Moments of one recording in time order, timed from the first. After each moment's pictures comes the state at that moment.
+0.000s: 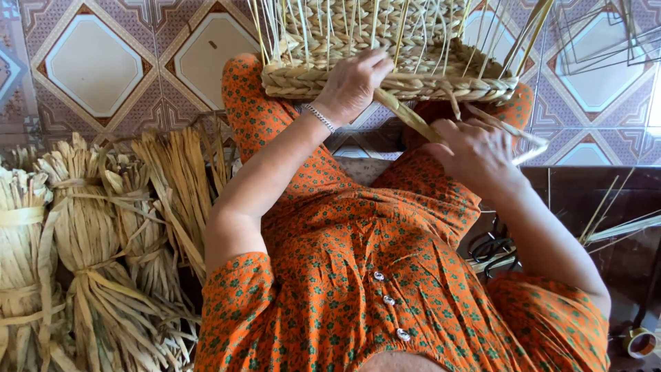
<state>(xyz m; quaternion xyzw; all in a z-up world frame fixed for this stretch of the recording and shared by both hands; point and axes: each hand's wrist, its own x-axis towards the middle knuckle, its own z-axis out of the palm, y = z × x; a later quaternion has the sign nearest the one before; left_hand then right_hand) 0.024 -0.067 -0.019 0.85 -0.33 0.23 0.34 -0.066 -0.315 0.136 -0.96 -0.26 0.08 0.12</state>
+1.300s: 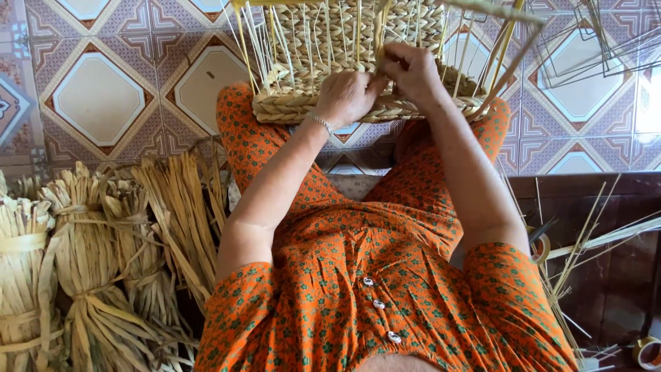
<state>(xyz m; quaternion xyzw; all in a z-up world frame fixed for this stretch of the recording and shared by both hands) 0.045 -0.083 0.013 0.93 -0.15 -0.07 0.33 0.076 -0.260 0.046 -0.86 -0.11 0.14 0.48</state>
